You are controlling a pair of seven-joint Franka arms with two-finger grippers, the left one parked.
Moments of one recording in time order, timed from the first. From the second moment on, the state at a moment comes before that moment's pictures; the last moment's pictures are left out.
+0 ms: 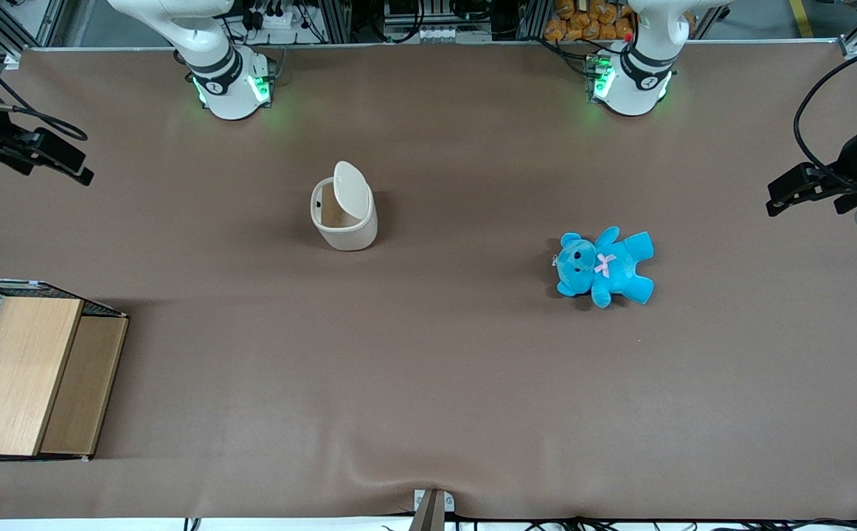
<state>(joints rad) -0.01 -0.09 0.03 -1.61 0.04 1.54 0.21</state>
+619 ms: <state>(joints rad) -0.02 -0.07 0.02 -1.61 0.03 1.61 0.15</state>
